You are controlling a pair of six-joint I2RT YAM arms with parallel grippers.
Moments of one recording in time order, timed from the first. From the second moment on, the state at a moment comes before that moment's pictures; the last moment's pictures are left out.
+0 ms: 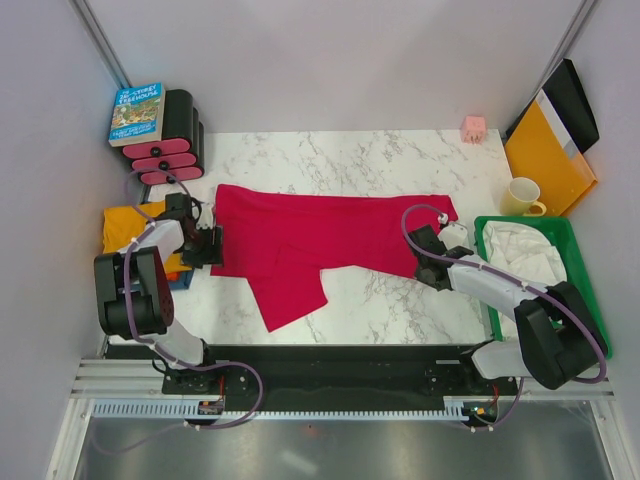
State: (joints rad) left arm 0.16 1.61 0.92 -0.55 0.14 0.17; right arm 0.46 1.36 0.66 -0.46 0.49 0.87
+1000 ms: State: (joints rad) left arm 0.16 1.64 0.94 -0.57 0.19 0.25; right arm 0.46 1.38 0.67 -0.46 0.49 0.86
